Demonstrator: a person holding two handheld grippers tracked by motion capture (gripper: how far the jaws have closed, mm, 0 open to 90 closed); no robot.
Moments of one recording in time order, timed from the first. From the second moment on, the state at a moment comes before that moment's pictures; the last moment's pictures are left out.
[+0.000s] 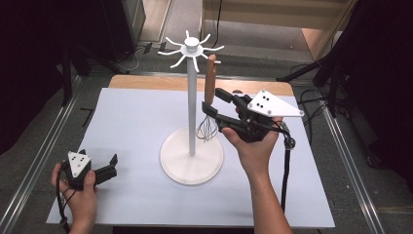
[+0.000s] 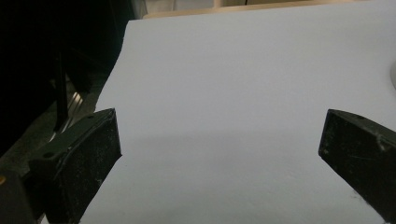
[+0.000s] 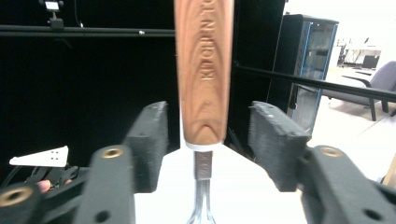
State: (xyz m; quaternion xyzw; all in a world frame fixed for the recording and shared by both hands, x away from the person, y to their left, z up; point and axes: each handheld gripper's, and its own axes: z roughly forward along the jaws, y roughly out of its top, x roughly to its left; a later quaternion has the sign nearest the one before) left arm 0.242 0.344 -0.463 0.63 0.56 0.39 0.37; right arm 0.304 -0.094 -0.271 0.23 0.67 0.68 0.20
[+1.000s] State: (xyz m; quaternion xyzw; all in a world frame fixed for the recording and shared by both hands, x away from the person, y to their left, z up) left arm 0.242 0.343 -0.463 0.63 0.56 0.39 0.37; right arm 0.313 -0.143 -0.339 0.32 0.75 0.54 0.20
